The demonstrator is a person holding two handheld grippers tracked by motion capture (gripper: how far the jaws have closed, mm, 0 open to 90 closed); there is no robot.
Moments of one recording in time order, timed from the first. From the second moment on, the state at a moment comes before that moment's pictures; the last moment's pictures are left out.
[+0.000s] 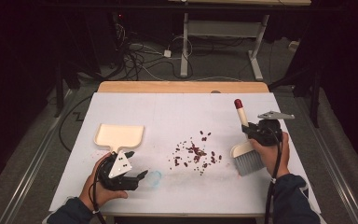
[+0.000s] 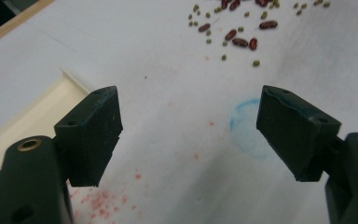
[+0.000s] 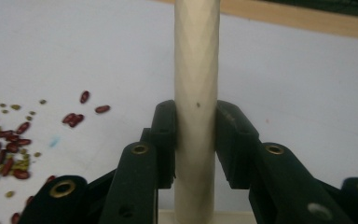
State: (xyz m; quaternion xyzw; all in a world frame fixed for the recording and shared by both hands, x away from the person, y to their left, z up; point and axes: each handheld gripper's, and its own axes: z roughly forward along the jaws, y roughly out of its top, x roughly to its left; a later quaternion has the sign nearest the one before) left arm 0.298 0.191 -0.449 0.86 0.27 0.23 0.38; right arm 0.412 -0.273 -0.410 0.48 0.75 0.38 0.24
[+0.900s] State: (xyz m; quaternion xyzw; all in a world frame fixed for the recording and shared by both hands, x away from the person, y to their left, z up) left arm 0.336 -0.019 -0.393 0.83 0.15 0.12 0.52; right arm 0.330 -0.222 -0.343 0.36 0.73 0.50 0.30
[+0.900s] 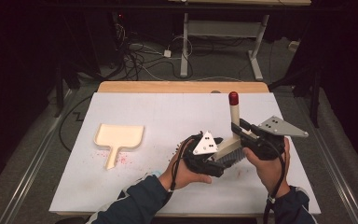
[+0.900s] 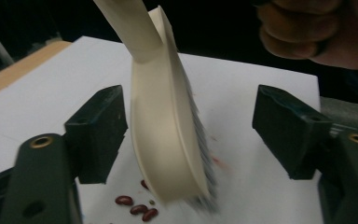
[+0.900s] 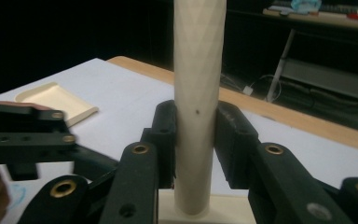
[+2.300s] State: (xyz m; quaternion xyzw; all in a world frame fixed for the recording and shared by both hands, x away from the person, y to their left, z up) left arm 0.294 0.090 -0.399 0.90 0.00 0.07 0.43; right arm 0.300 -0.149 -0.395 0.02 0.91 0.41 0.09
